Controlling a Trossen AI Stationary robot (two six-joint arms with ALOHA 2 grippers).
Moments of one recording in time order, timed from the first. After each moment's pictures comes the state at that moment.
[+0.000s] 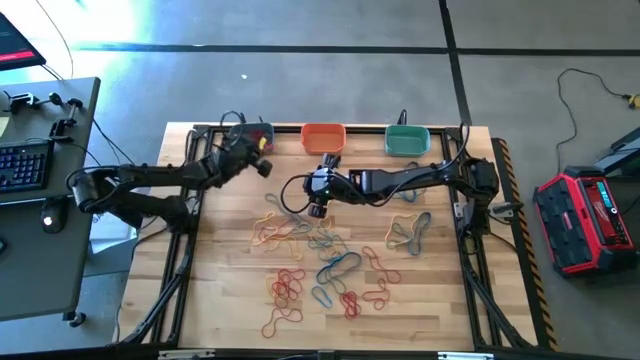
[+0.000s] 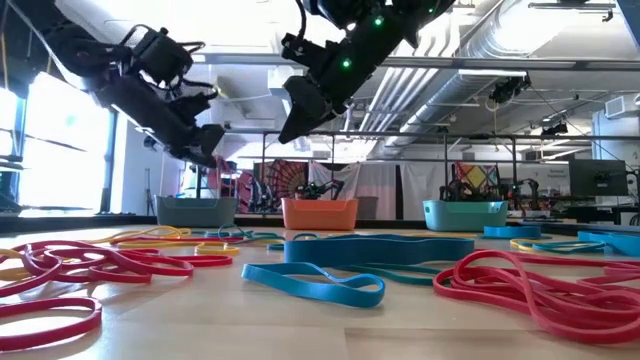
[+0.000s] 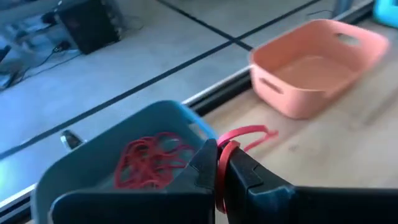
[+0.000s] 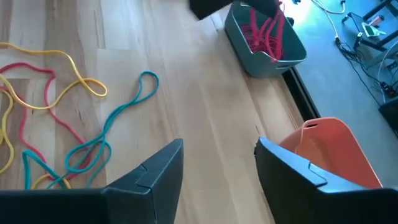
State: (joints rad) left arm 0.56 1.19 0.40 0.30 -0.46 -0.07; right arm -0.04 1.91 1.41 -0.22 0.41 -0.13
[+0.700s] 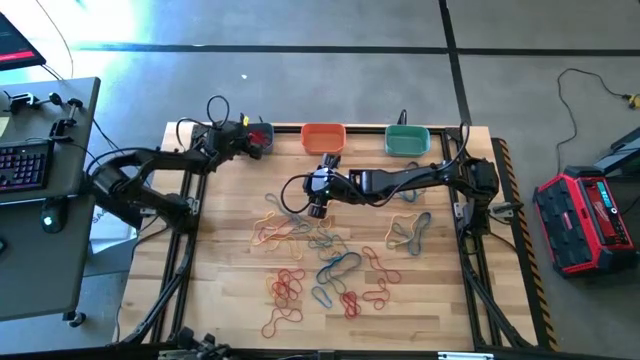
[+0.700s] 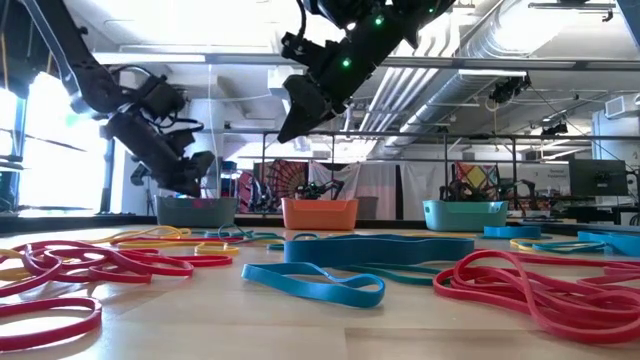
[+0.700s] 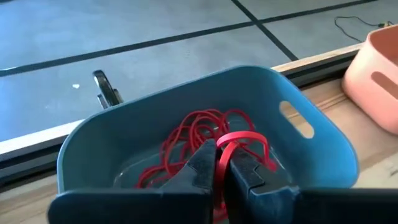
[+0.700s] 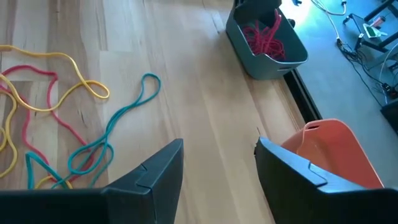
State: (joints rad) left arm 0.93 1.41 0.40 0.45 -0.16 -0.15; right arm -0.04 1.91 1.41 -0.21 0.40 -0.13
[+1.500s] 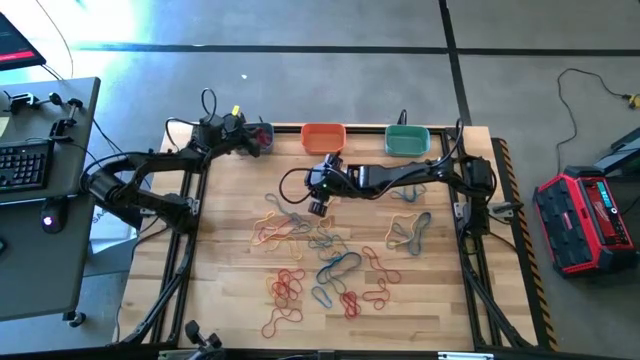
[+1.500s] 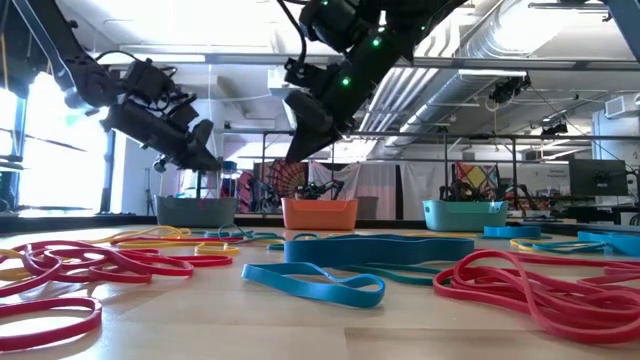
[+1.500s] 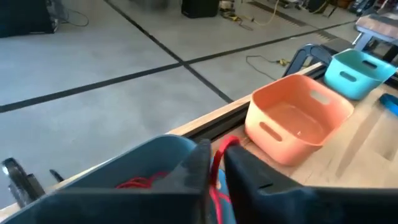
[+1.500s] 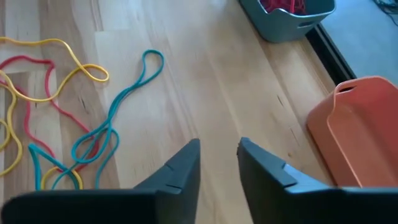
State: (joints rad) left arm 1.00 1.35 0.40 0.59 0.19 -0.10; right arm -0.09 1.94 1.41 -0.26 0.29 0.00
